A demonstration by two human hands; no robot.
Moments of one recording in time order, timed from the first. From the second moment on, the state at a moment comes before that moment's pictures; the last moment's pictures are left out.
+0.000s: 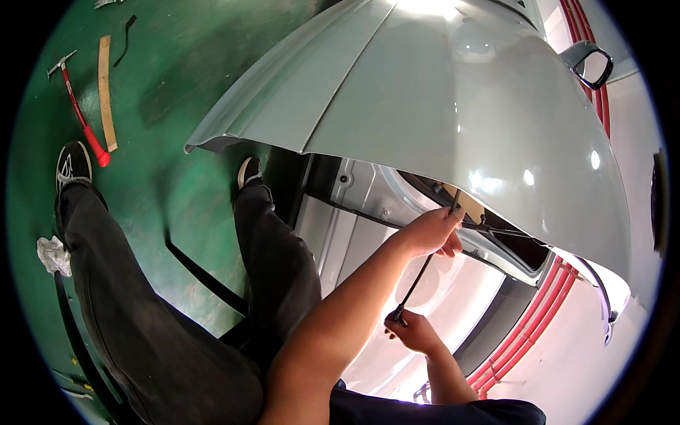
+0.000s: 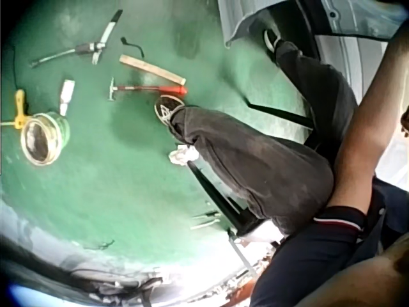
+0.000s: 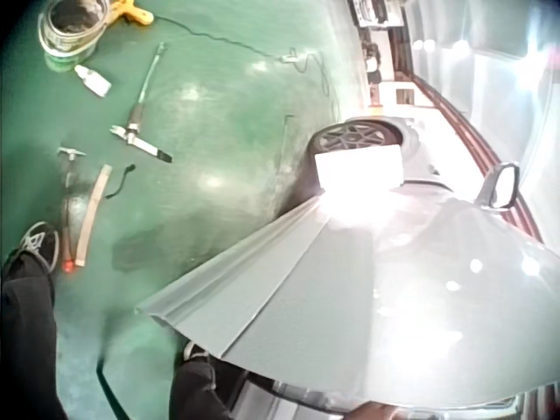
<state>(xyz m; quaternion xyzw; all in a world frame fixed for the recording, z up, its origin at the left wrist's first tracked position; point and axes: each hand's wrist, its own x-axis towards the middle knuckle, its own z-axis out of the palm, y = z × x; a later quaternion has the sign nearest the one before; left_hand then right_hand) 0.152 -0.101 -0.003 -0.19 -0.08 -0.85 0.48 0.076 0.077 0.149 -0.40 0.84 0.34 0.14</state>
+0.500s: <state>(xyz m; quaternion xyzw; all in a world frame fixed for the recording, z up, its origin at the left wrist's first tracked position) 0.148 -0.097 0.042 -0.21 -0.02 -0.82 0.53 0.135 0.038 0.223 -0.55 0.70 0.45 -0.07</state>
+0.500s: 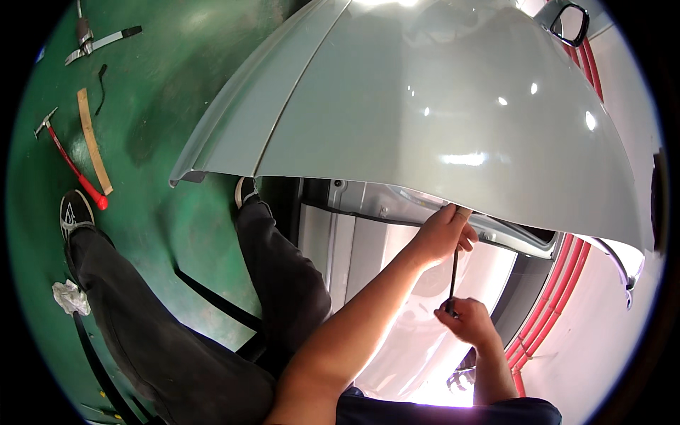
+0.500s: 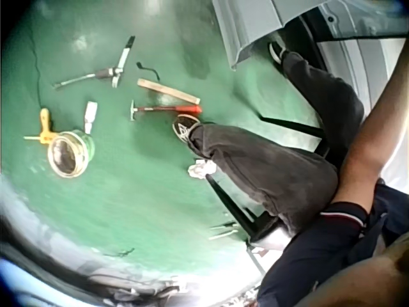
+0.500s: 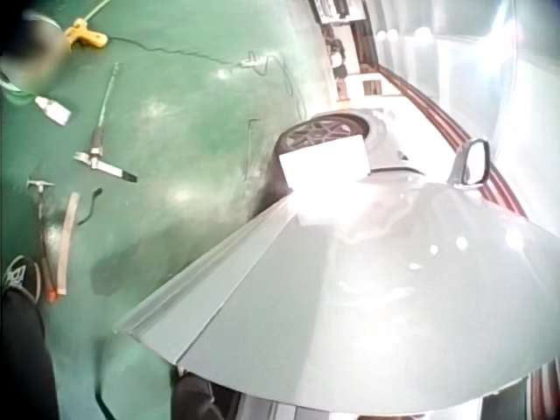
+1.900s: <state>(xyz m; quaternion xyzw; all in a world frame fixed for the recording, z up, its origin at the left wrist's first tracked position) 0.223 0.121 -0.148 0.62 -0.30 -0.69 0.22 -0.034 0.033 0.265 -0.92 0.37 -0.03 -0.10</state>
